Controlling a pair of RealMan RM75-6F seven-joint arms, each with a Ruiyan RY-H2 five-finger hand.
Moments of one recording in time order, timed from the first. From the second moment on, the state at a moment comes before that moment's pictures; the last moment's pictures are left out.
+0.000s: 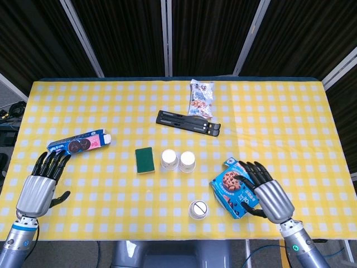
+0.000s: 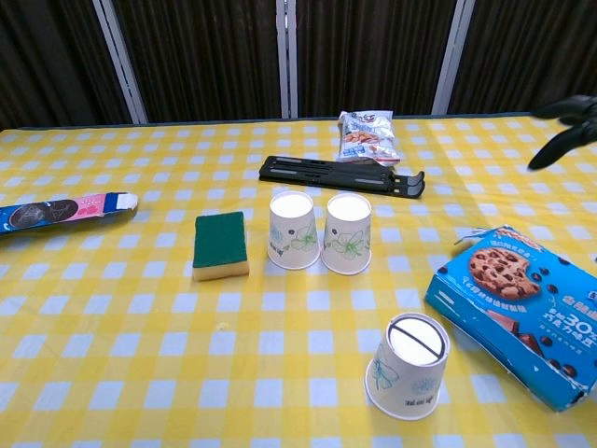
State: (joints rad) left arm -0.28 -1.27 0.14 -1.64 1.54 1.63 0.28; right arm 0.27 -1.17 0.01 -1.85 -1.73 1.29 -0.11
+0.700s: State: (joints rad) left arm -0.26 -1.27 0.07 -1.61 1.50 1.52 0.25; right arm 0.41 -1.40 0.00 -1.93 -1.53 0.99 -0.40
